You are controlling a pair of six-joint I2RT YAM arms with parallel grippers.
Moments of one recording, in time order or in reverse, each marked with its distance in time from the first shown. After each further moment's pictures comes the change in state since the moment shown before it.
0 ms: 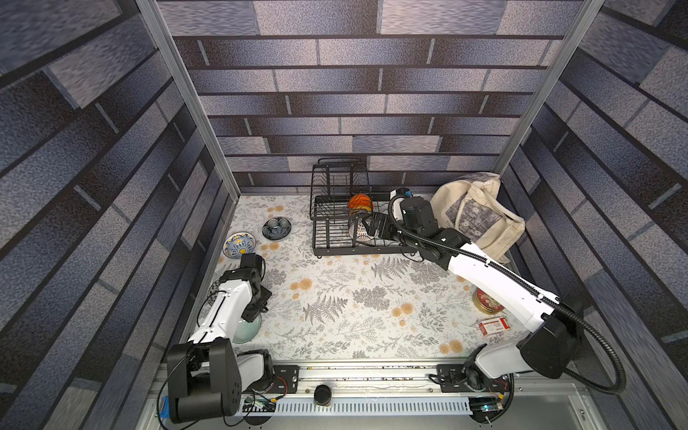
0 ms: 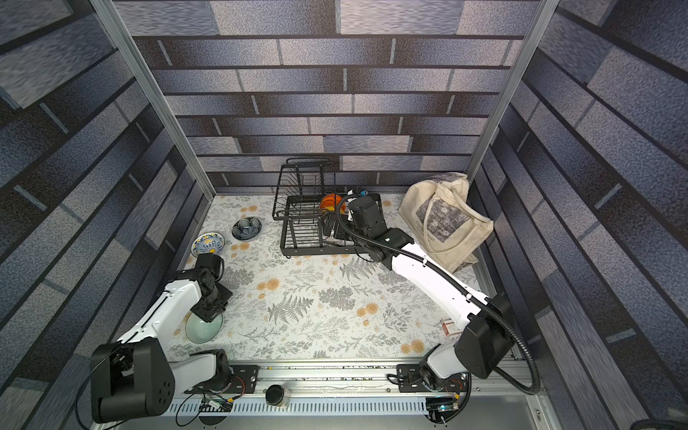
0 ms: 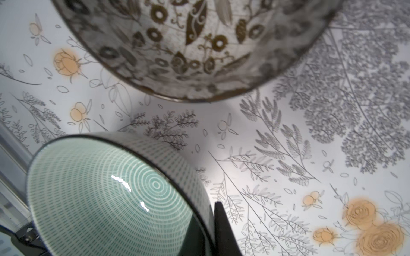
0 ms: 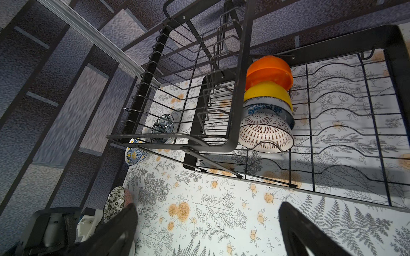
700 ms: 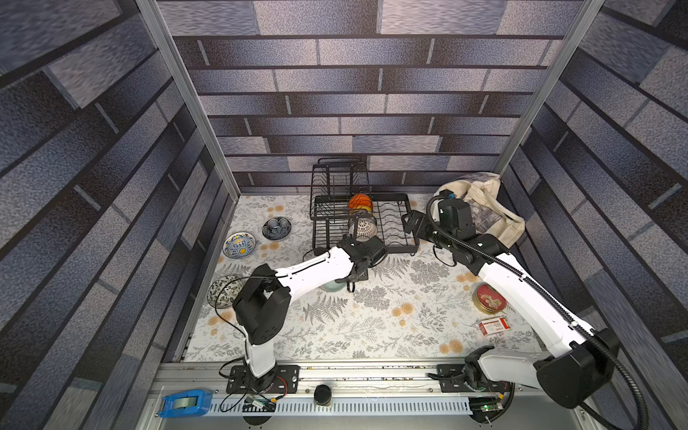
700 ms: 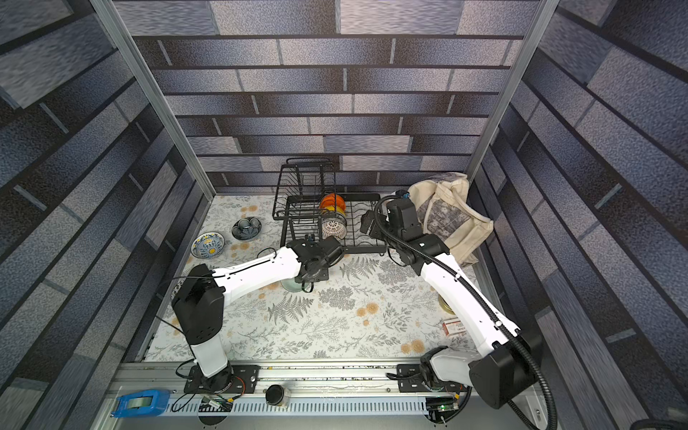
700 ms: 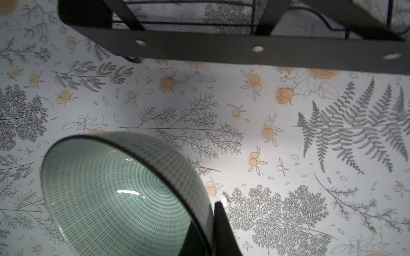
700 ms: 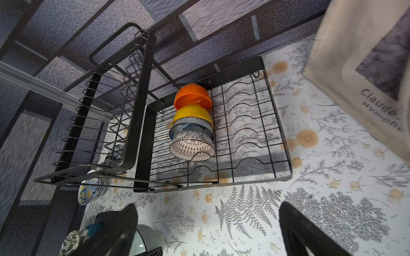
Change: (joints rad) left arm -0.925 0.661 0.748 -0.024 -0.216 0.004; right arm -0.242 -0.209 -0.141 -0.129 0.068 -0.019
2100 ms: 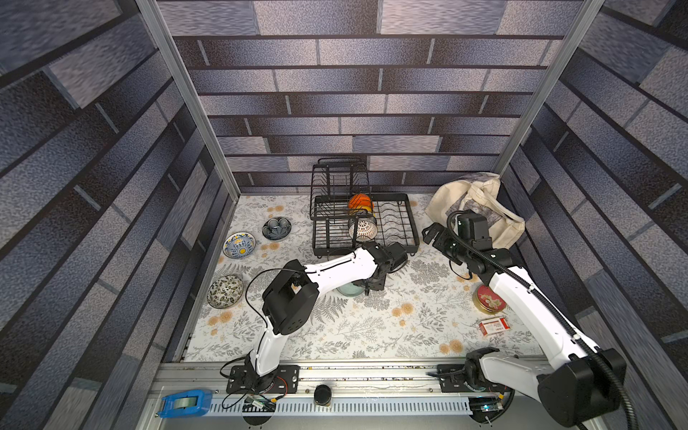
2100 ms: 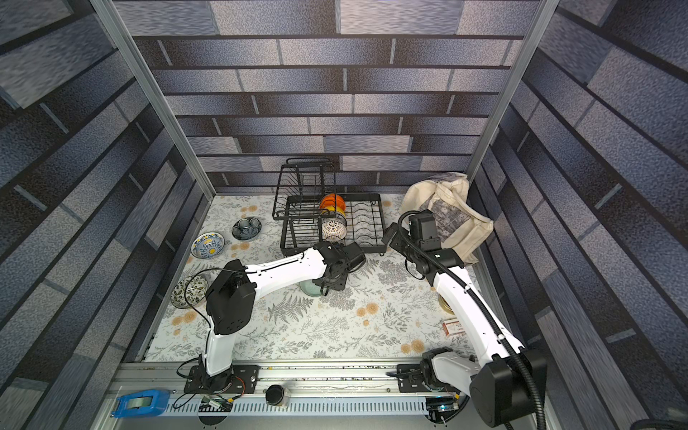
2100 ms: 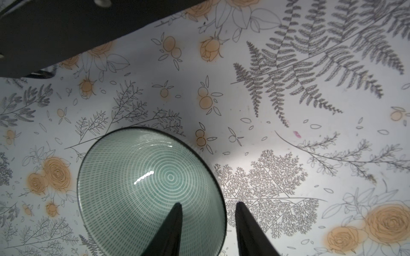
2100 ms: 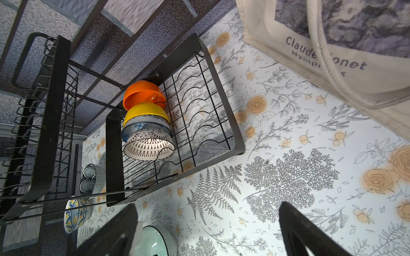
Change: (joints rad) left arm -0.062 0.167 0.174 -0.077 0.084 0.212; right arm -0.171 -0.086 -0.184 -0.006 -0.085 0.110
